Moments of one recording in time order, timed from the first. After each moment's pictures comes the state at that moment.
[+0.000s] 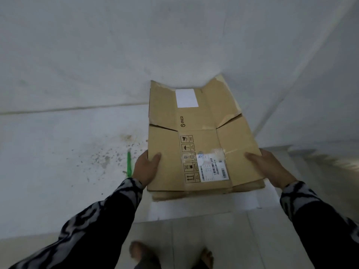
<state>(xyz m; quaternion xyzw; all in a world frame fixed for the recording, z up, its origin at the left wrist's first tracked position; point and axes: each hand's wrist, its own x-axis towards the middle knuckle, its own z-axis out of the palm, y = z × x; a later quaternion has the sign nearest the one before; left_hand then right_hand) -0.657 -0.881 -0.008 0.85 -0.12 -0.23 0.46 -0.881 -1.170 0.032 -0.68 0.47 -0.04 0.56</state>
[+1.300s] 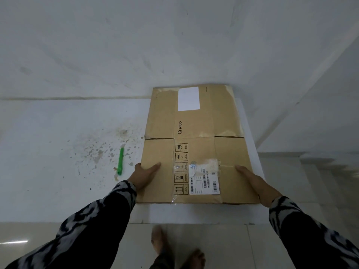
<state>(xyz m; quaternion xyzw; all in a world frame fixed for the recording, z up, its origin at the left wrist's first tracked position) -0.651 -0.898 -0.072 0.82 0.08 -0.37 0.42 -0.879 -1.212 -0.048 -0.57 0.51 0.12 0.64</state>
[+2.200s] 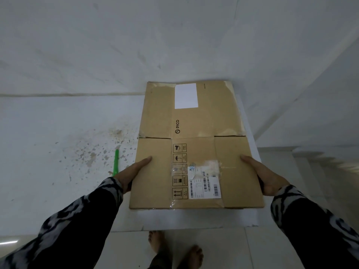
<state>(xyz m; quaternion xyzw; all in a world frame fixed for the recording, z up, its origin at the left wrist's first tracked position) -0.615 -0.892 -0.057 0.65 0.10 -0.55 0.52 -0.848 -1.234 -0.026 -0.46 0.49 0.14 0.73</state>
